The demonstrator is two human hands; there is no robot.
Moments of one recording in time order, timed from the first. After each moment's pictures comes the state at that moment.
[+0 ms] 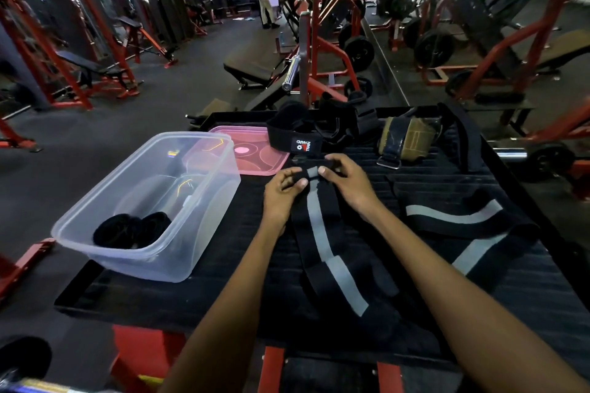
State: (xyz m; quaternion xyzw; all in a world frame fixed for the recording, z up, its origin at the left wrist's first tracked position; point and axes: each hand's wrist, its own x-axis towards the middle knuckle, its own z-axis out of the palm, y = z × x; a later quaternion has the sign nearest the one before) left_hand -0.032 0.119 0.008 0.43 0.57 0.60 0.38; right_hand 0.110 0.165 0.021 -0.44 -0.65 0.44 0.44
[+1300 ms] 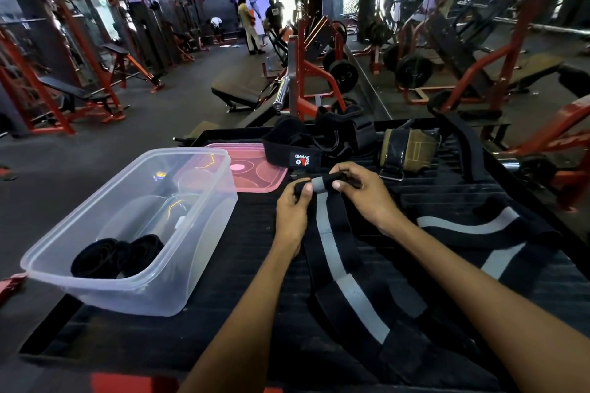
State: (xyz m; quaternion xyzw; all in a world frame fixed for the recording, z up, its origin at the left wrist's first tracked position) left_hand -0.018 0.124 0.004 0.45 0.49 0.63 0.39; right_hand 0.121 0.156 0.032 -0.40 -0.67 0.40 0.47
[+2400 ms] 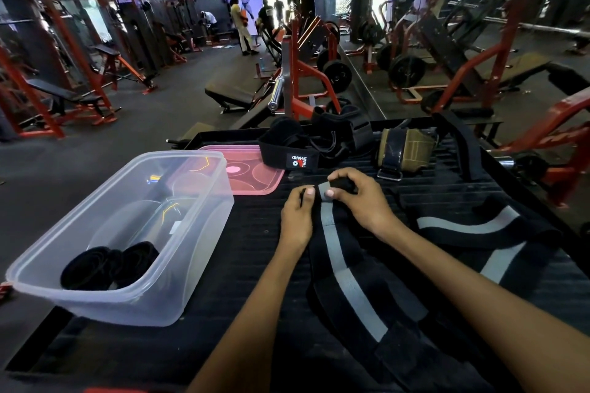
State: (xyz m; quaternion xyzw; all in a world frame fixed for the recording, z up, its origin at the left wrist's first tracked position) left_hand -0.016 0.133 -0.005 0.50 0.57 0.56 0.35; right_hand 0.116 0.158 0.021 -0.44 -0.67 0.36 0.47
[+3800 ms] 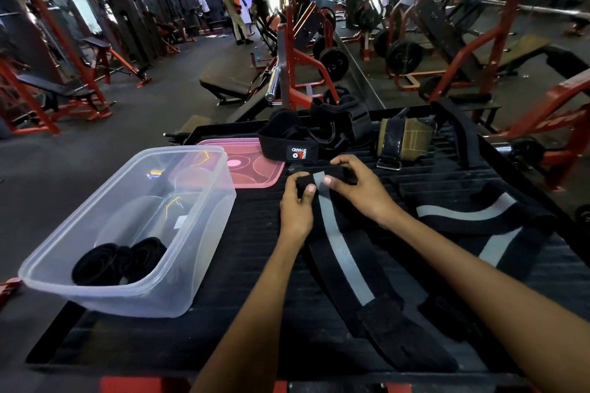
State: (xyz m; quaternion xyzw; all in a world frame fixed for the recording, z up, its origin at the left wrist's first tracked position) left_hand -0.021 0.130 -0.006 0.51 0.55 0.57 0.33; right_hand 0.117 0.154 0.027 -0.44 -0.68 0.38 0.44
